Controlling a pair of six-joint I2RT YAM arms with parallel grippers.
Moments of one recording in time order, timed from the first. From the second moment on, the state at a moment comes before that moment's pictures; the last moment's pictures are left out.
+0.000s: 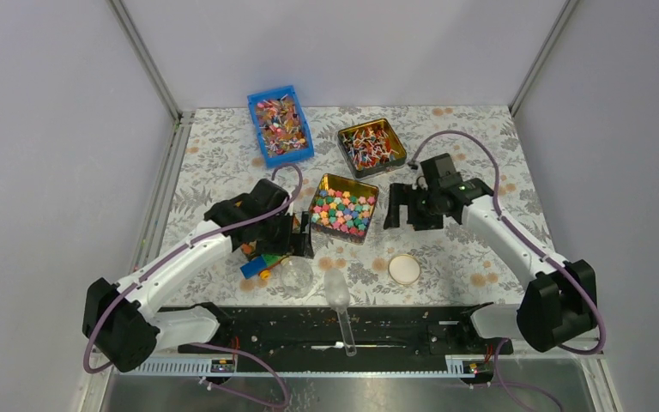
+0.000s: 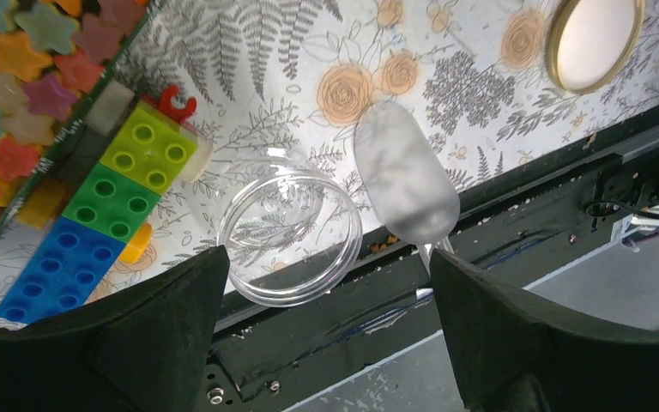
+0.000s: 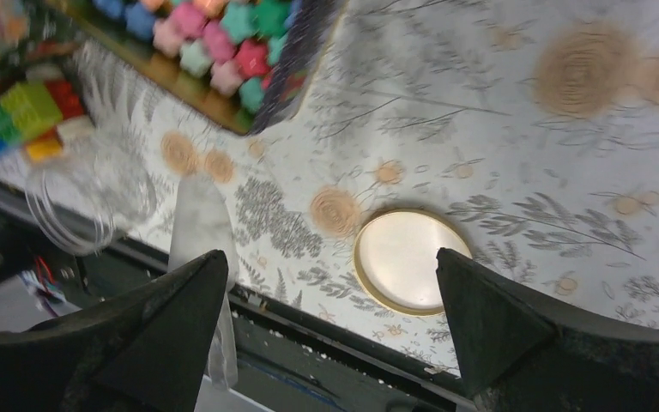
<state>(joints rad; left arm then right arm) -0.63 1.18 0.93 -0.83 0.20 -0.52 0.35 1.33 1.01 -0.74 -0.25 0.38</state>
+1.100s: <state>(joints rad) -0.64 1.01 1.41 -0.86 -0.56 -0.42 1.20 1.68 1.18 -0.89 -0.15 0.42</state>
